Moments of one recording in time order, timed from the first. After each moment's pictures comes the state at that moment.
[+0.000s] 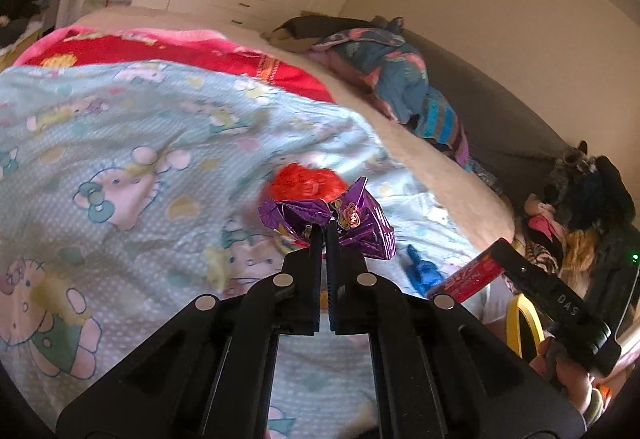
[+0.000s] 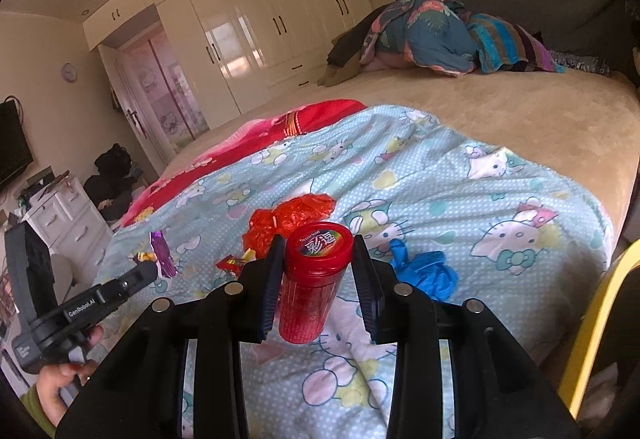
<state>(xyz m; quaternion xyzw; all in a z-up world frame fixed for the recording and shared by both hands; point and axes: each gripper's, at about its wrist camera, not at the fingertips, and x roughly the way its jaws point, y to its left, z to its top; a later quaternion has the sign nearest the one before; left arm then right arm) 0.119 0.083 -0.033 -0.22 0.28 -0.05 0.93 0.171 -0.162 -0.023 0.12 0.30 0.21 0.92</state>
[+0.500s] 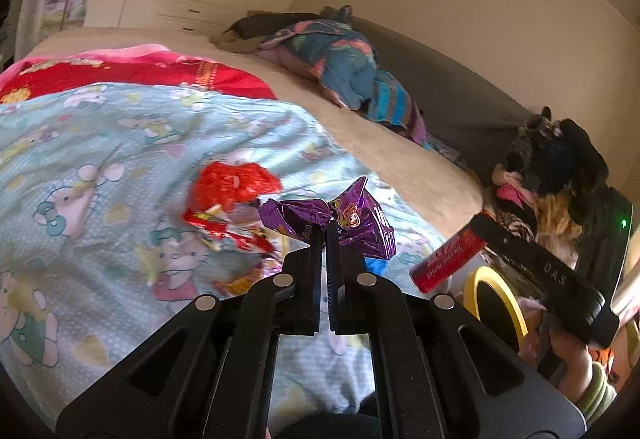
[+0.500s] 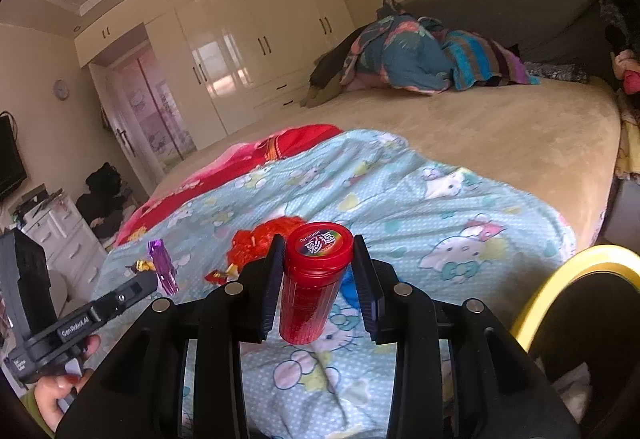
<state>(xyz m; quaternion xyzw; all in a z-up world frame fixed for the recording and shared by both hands) 0.108 0.023 -0.010 -0.18 0.27 -0.12 0.94 0.144 -0.216 0.004 0.13 0.27 0.18 0.94</state>
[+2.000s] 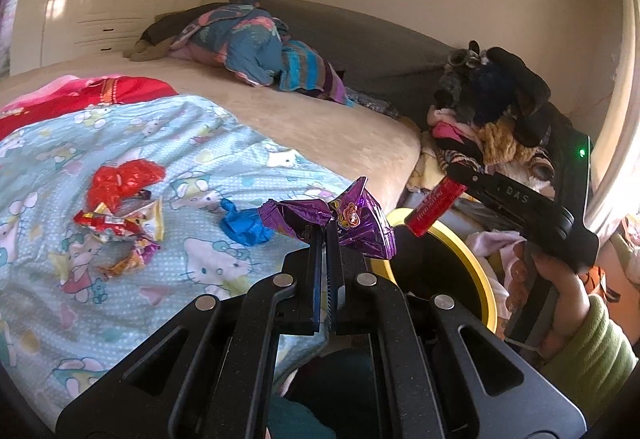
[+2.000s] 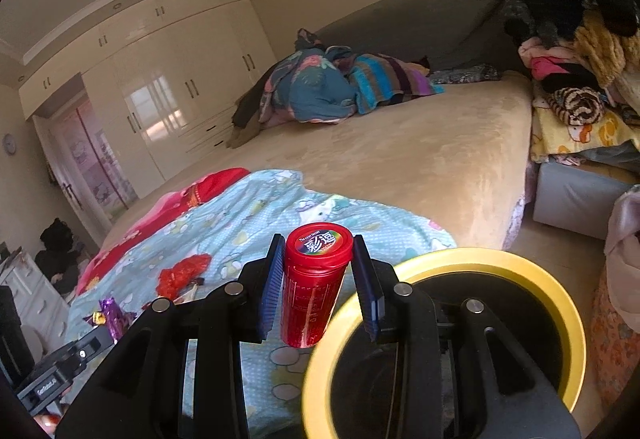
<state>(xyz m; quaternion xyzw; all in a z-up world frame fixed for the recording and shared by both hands) 0.079 -0.084 -0.001 -0.08 0.28 -0.24 0.92 0.098 -0.351 0.012 0.18 0.24 0.04 0.95</state>
